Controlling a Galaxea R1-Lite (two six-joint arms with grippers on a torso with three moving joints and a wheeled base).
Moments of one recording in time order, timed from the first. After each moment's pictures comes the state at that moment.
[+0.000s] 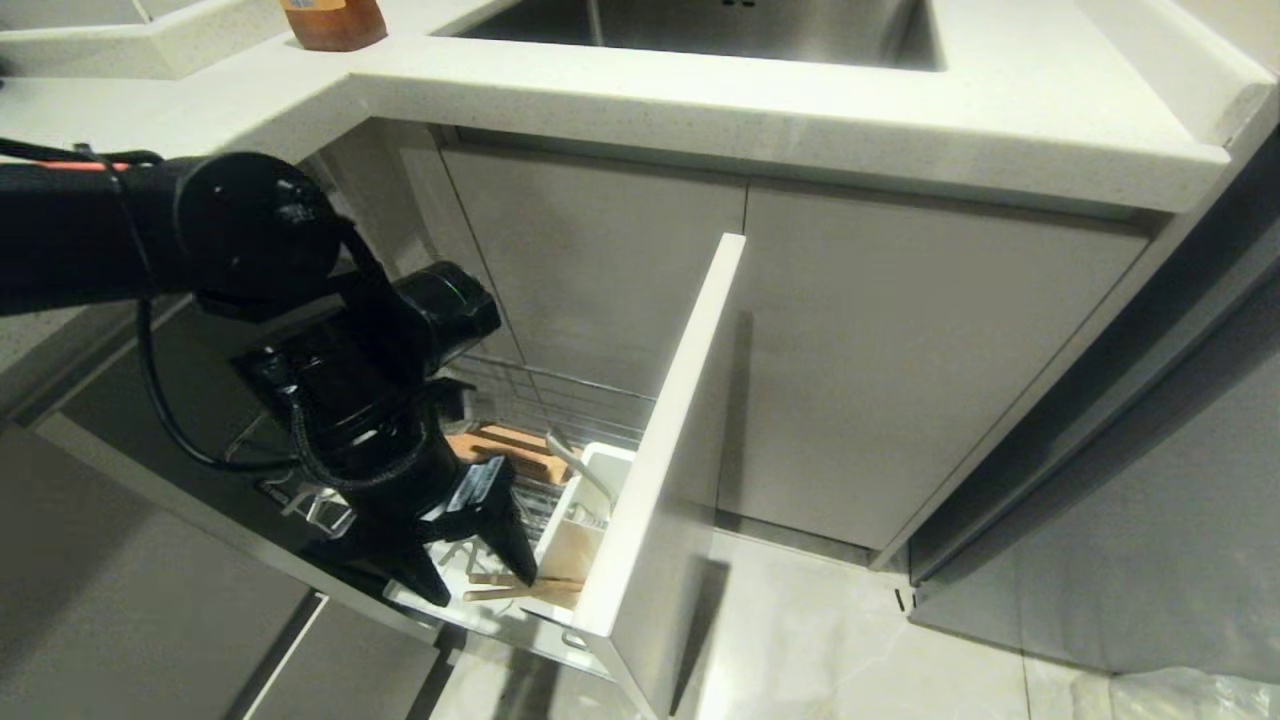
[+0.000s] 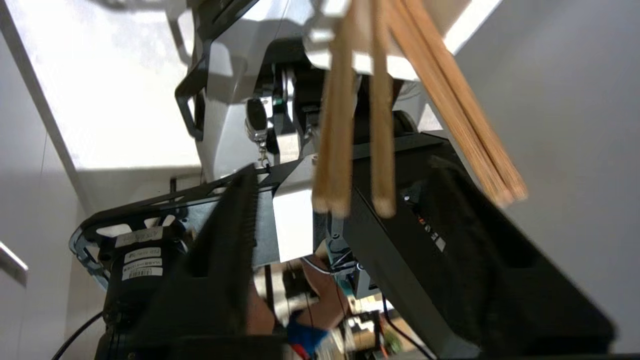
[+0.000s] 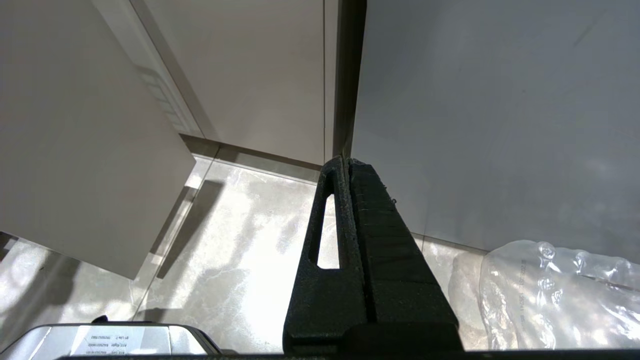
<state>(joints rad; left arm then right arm) -0.46 1.87 -1.68 1.27 -0.22 -0.44 0.00 0.00 0.00 0.00 0.00 0.00</state>
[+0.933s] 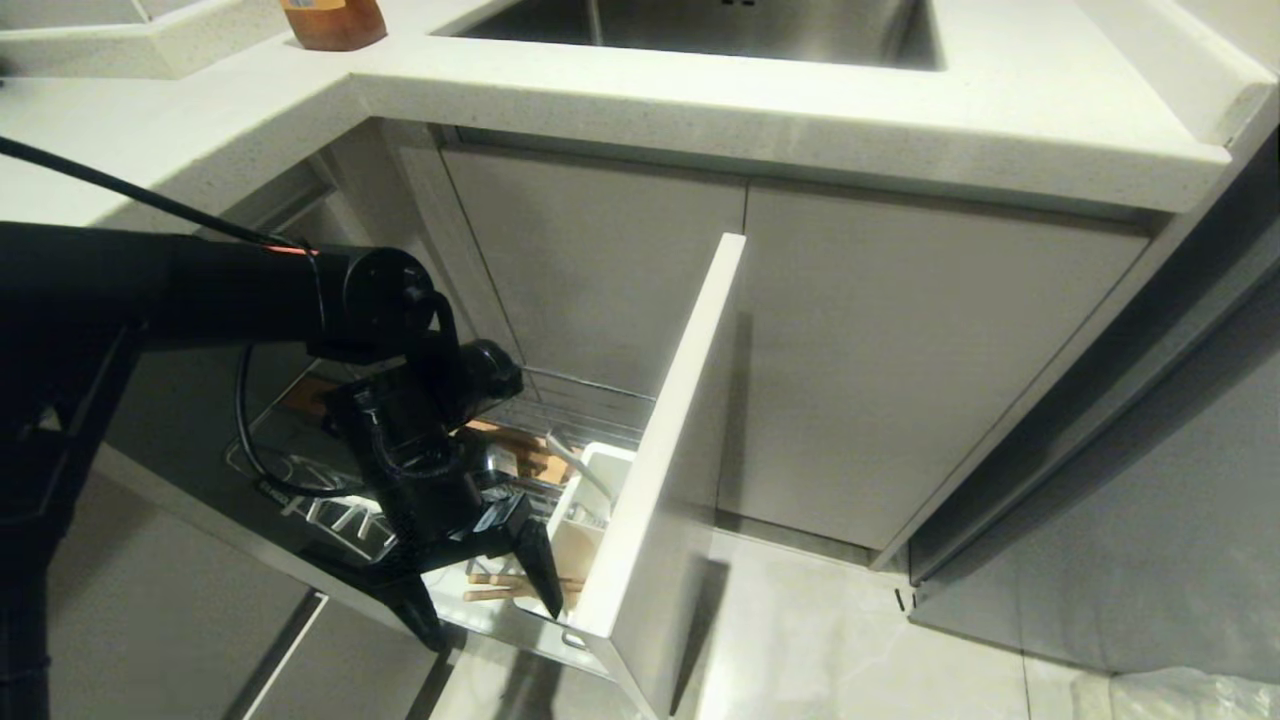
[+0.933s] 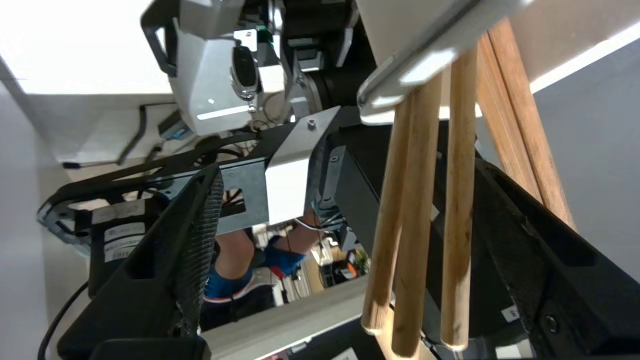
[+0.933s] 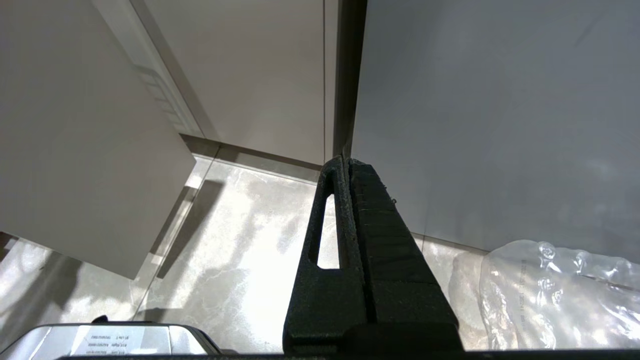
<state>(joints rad) -0.38 2.07 -1.71 1.37 -0.36 -0.34 0.00 0.00 0.00 0.00 0.00 0.00</state>
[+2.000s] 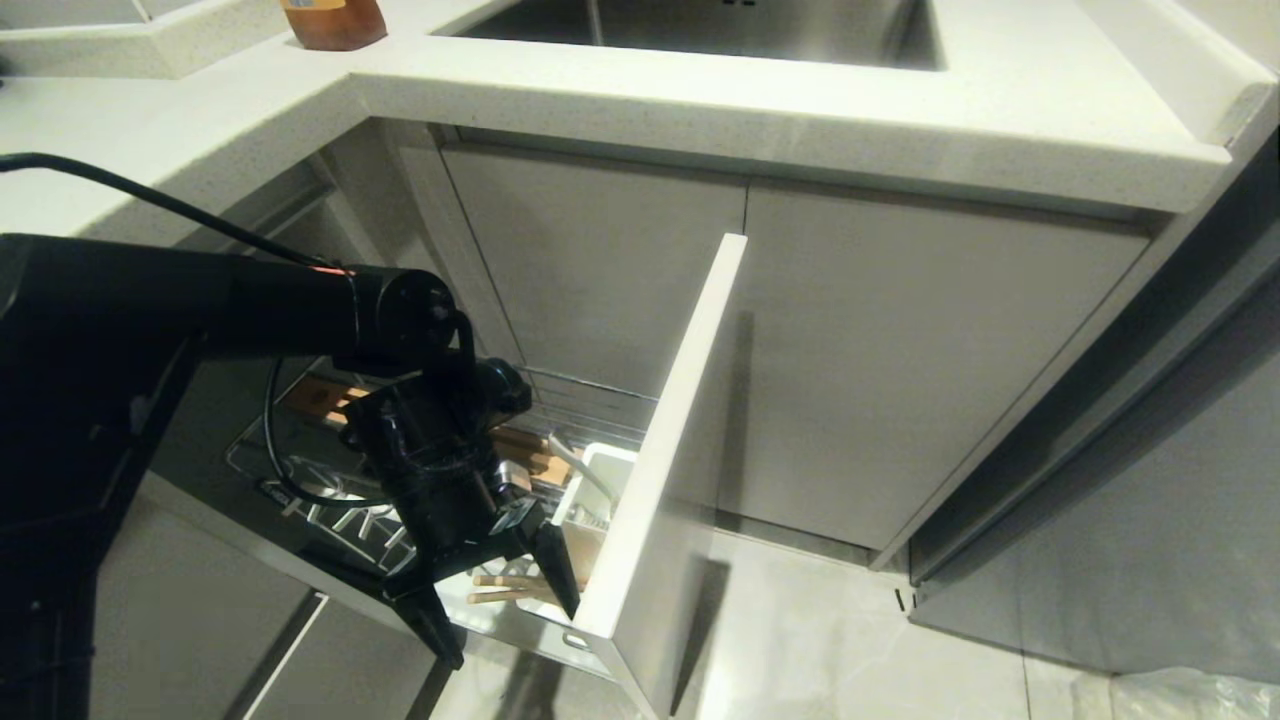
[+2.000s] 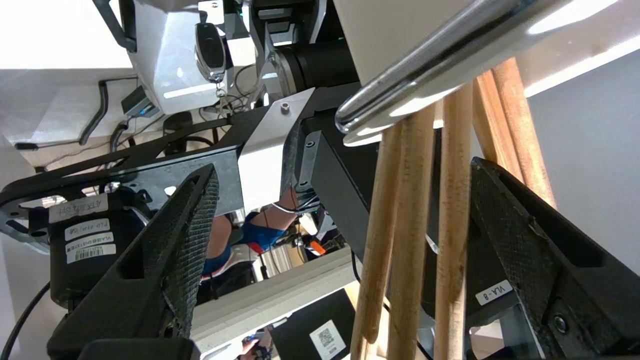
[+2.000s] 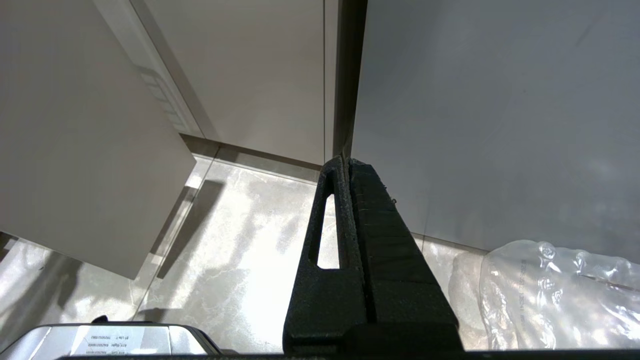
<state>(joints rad) -0.38 2.12 -1.72 1.39 -0.46 -0.34 0.00 0.00 0.00 0.00 0.00 0.00</state>
